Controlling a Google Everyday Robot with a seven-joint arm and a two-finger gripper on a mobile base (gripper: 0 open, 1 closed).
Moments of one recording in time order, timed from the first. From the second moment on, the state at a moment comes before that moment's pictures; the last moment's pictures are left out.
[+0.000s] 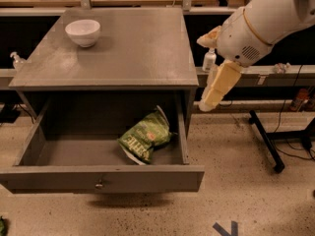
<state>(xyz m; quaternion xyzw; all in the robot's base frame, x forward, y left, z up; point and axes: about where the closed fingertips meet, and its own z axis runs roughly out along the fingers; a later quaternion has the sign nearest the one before) 0.529 -0.111 0.946 -0.66 0.69 0.08 0.29</state>
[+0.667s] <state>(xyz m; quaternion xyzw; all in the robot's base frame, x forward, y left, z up) 0.507 -0.068 0.824 -0.74 0.60 0.05 0.30</state>
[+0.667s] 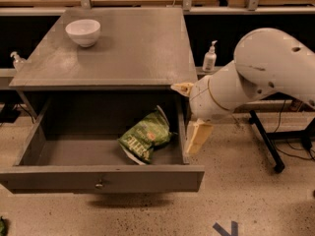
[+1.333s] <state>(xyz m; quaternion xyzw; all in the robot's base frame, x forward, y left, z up) 0.520 -0.032 0.789 -0.79 0.56 0.03 0.25</state>
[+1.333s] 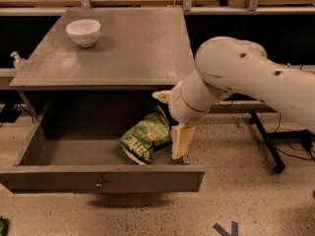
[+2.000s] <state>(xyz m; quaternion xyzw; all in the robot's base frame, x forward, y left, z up) 0.571 0.013 0.722 -0.88 0.46 -0.04 0.11</state>
